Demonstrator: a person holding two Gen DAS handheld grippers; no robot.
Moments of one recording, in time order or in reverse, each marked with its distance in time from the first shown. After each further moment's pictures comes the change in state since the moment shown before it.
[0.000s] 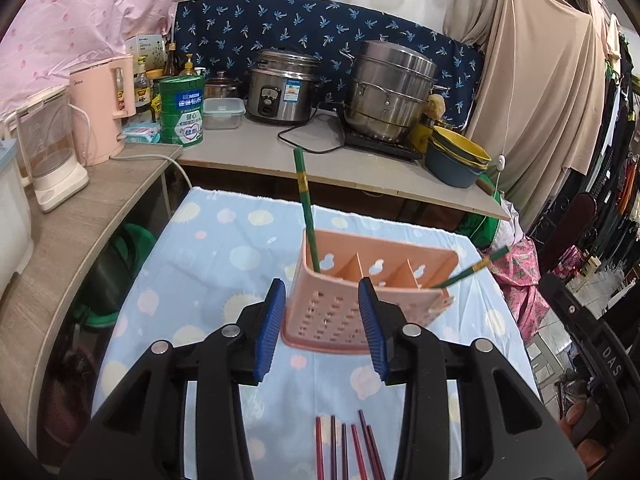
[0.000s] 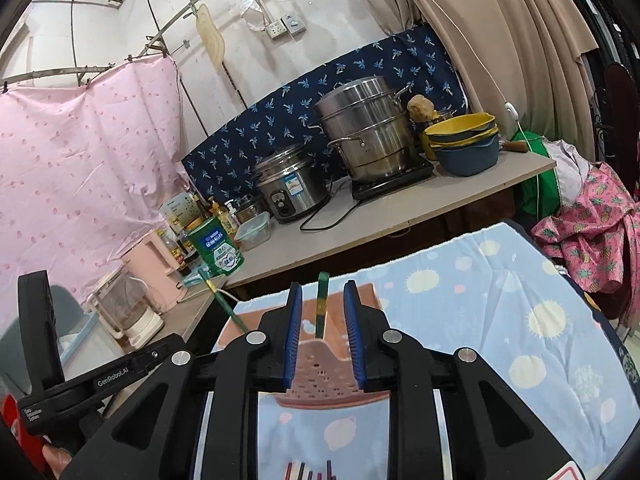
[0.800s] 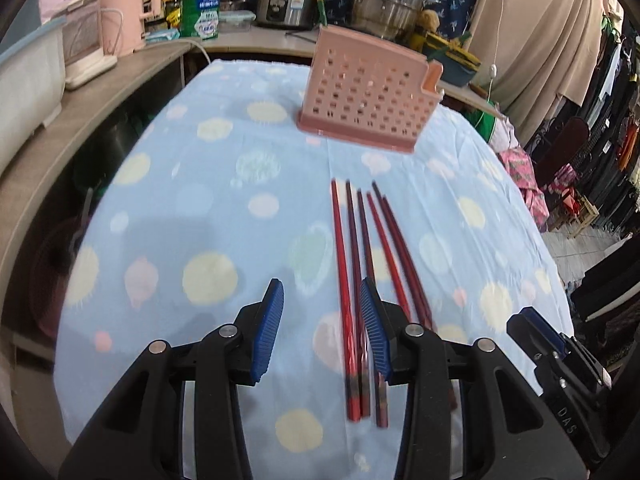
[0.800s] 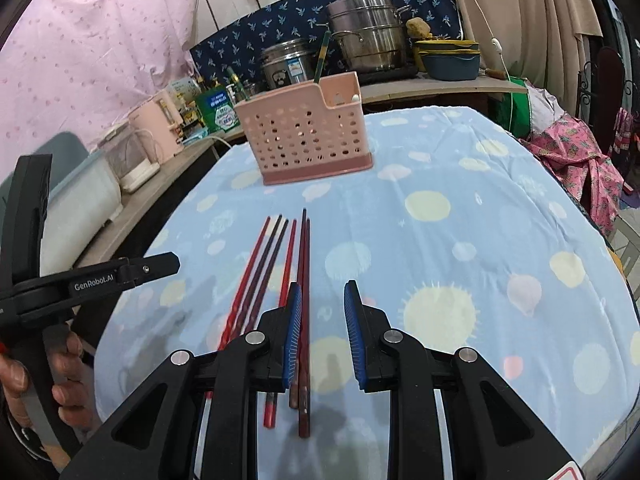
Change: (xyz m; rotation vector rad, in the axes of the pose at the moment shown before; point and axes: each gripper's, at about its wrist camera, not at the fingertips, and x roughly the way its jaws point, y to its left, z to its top) left arm -0.062 0.015 -0.195 0.011 0.250 0.008; right arm -0.122 -0.001 -0.196 -0.177 0.313 -0.105
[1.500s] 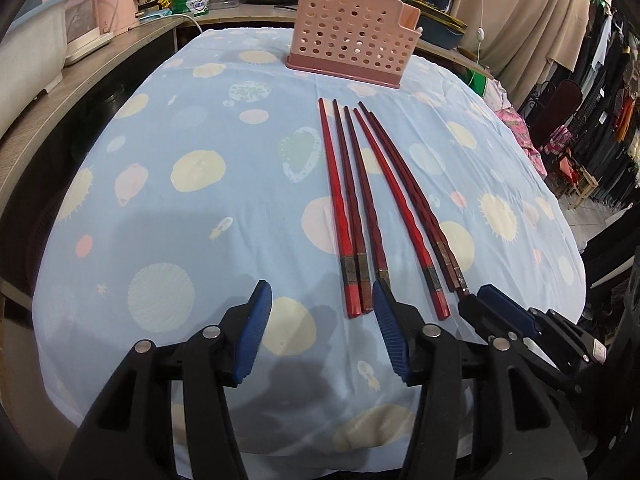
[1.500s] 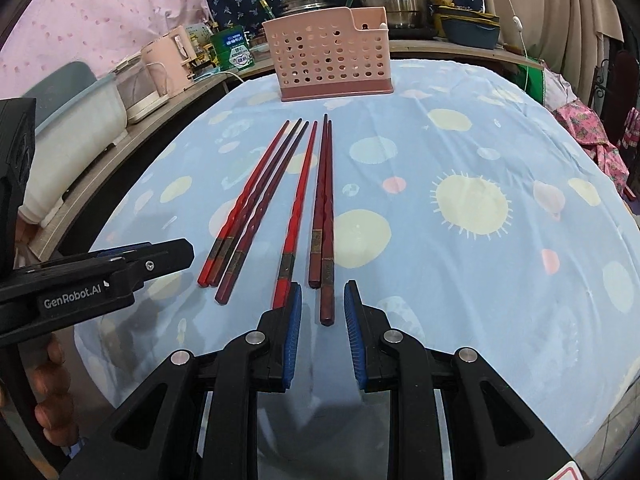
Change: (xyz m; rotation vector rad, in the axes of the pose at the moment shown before) left arm 0.000 -0.011 -0.072 0.054 0.055 -0.001; right arm 0.014 0.019 -0.062 -0.061 0.125 -0.006
